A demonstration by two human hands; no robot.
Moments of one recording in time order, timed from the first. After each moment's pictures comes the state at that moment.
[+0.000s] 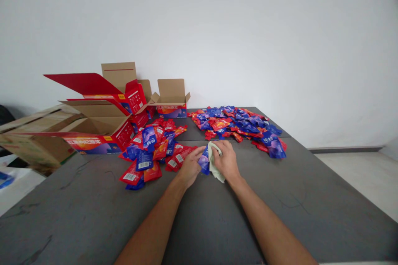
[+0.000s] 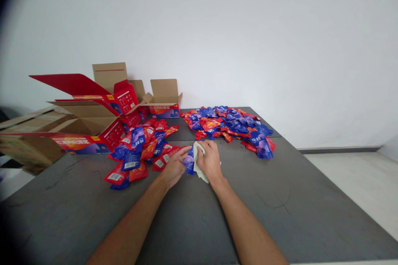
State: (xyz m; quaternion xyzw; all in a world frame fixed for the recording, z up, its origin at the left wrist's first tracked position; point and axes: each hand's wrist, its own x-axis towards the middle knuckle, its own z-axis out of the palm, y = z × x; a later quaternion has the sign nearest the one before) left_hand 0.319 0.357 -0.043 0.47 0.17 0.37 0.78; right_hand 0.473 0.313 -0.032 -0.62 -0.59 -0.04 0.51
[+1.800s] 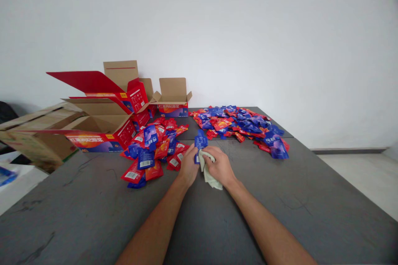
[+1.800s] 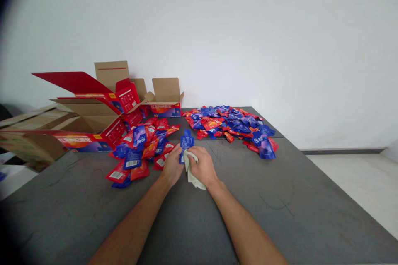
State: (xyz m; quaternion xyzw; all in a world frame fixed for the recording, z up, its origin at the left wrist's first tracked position) left_hand 0.325 0.364 -0.044 0.41 0.24 0.50 0.72; right_hand 0.445 0.305 -0.029 -0.55 -0.65 0.11 0.52
